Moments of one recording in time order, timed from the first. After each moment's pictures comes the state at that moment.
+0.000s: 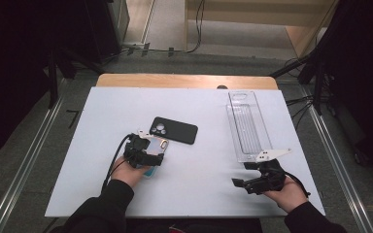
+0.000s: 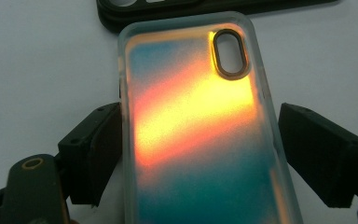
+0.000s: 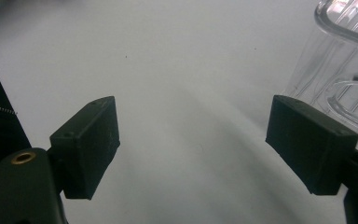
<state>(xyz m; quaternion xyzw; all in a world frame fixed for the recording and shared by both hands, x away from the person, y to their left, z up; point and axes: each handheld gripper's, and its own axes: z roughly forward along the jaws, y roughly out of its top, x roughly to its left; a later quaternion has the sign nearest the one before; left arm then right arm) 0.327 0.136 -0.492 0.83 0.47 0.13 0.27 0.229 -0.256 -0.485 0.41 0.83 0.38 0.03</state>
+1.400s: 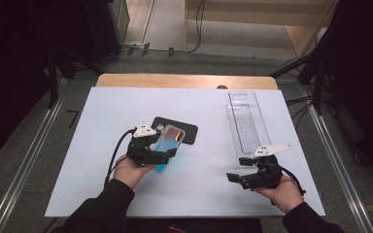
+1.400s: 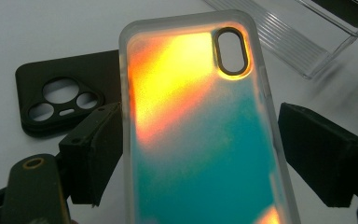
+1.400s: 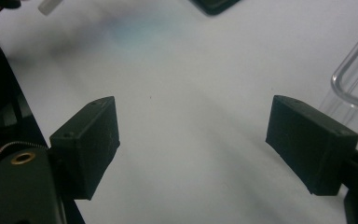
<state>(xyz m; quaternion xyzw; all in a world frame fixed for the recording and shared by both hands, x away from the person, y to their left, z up) 0.307 0.118 -0.445 0.82 0.38 0.09 0.42 0.233 -0.242 -0.466 0.42 0.80 0.42 0.02</state>
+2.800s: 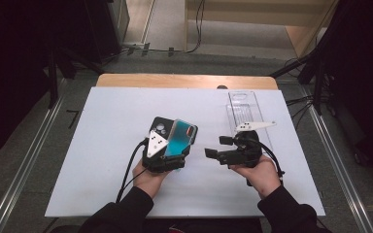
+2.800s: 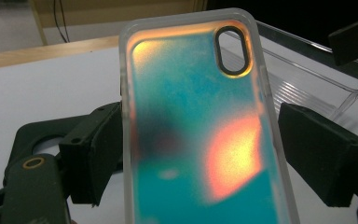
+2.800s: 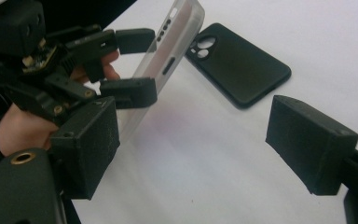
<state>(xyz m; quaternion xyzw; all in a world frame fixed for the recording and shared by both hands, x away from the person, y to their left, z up) 0.277 0.081 -0.460 0.74 0.37 0.21 0.51 0.273 -0.188 -0.416 0.44 0.76 0.48 0.02</state>
